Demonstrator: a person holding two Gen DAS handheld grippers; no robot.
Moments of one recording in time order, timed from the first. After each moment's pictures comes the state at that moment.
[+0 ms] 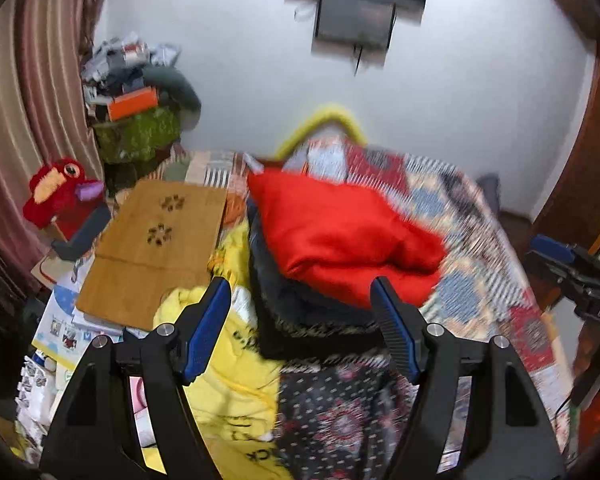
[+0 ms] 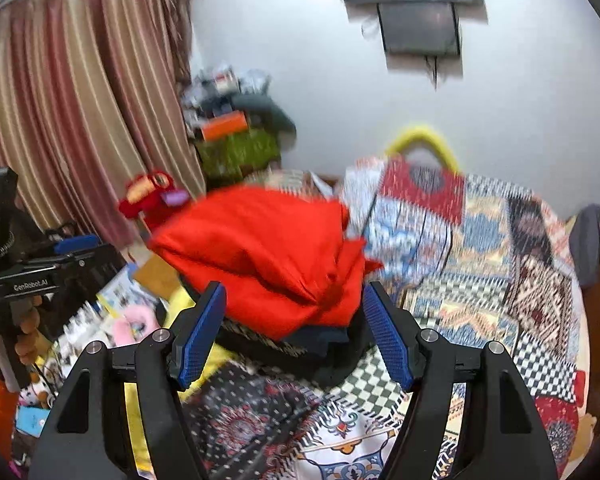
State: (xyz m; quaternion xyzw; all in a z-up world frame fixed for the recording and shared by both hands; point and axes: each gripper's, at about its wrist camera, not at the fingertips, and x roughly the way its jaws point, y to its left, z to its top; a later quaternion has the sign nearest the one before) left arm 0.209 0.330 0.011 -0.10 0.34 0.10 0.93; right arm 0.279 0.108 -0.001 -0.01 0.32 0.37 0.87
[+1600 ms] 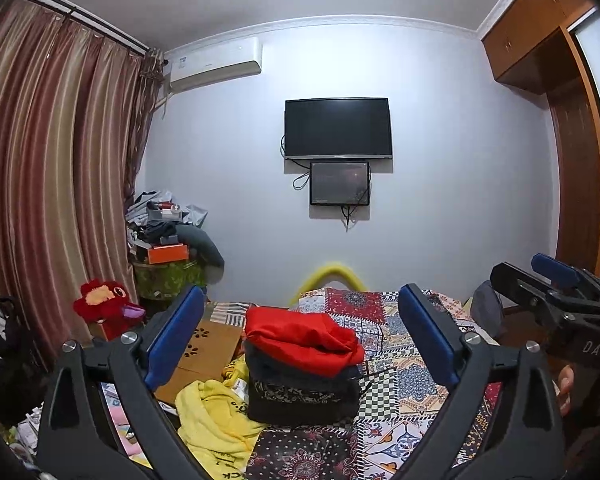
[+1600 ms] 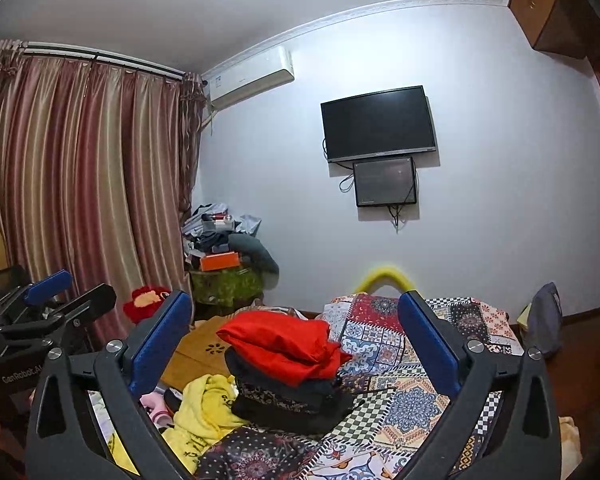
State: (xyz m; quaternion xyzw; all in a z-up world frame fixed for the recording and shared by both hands) left arm 0.018 0.155 0.087 -0.01 0.05 0.16 0.99; right arm 0.102 0.031 0.078 0.05 0.07 0.31 0.95
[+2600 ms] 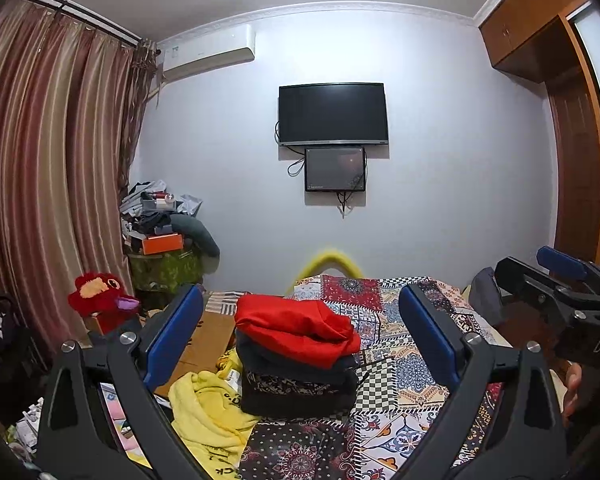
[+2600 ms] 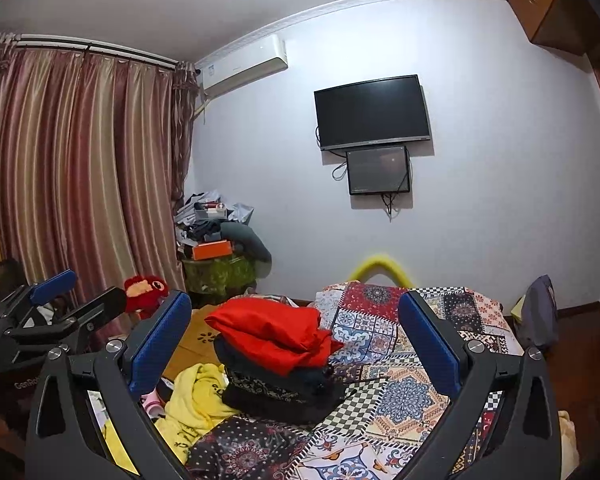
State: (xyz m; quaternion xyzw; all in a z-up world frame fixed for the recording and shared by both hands) left arm 0.039 0.156 0.071 -0.01 0.08 0.15 0.99; right arm 0.105 0.021 0.077 0.04 0.09 0.30 0.95
